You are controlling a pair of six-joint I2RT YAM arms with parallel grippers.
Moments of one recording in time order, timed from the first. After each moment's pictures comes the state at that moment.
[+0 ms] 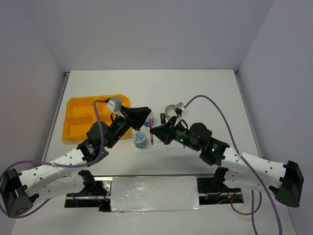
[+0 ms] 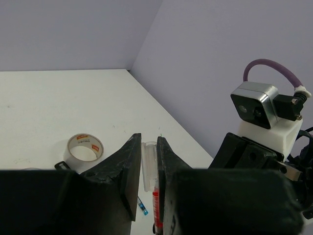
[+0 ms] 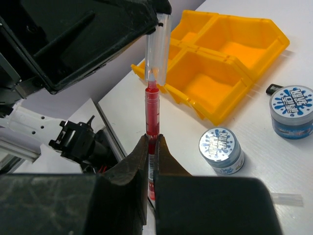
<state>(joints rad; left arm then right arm) -0.89 0.90 0.65 0.49 -0.21 -0.45 1.01 0.90 0.61 0.26 0.02 0.51</state>
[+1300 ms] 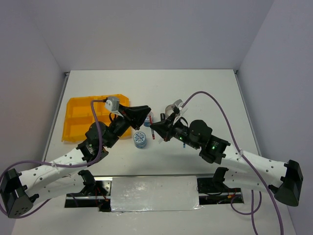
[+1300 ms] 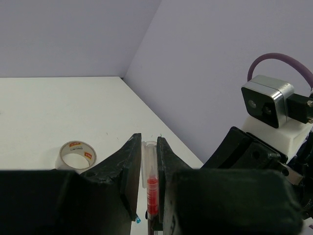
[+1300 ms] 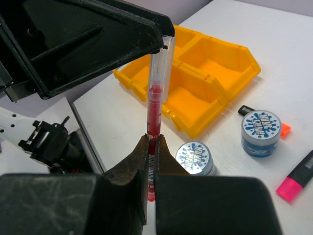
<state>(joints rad) -0.89 0.90 0.64 0.53 -0.20 -0.48 1.01 0.92 0.69 0.22 0.05 0.34</state>
